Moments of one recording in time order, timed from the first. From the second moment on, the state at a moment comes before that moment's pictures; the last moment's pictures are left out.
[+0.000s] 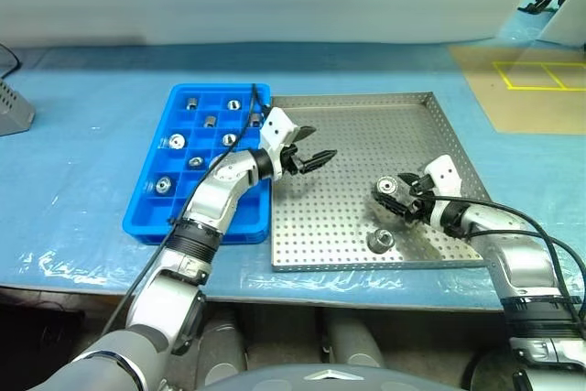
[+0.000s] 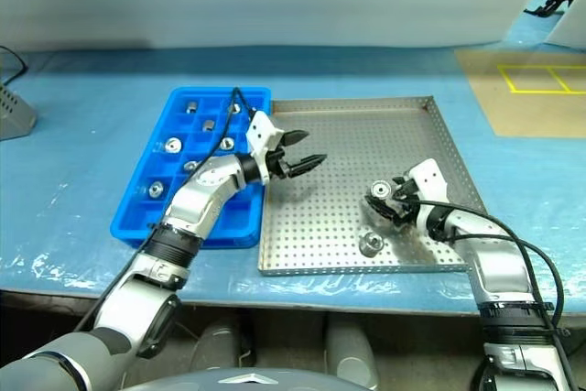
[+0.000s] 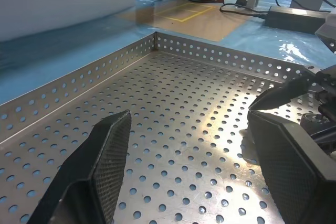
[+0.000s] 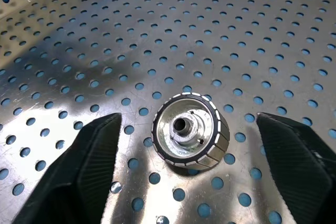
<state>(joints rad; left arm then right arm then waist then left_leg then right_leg) -0.65 0.13 -0.16 0.32 -0.21 0.18 -0.75 -0.18 -0.58 -0.10 0.02 0.27 0.41 0.75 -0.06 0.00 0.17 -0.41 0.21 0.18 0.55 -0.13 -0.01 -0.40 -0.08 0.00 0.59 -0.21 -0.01</state>
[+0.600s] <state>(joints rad) -0.58 0.19 -0.14 0.22 -0.21 0.22 -0.68 -0.29 -0.55 -0.05 0.12 0.24 0.33 0.77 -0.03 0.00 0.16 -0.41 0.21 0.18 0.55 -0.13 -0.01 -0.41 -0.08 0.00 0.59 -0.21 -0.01</state>
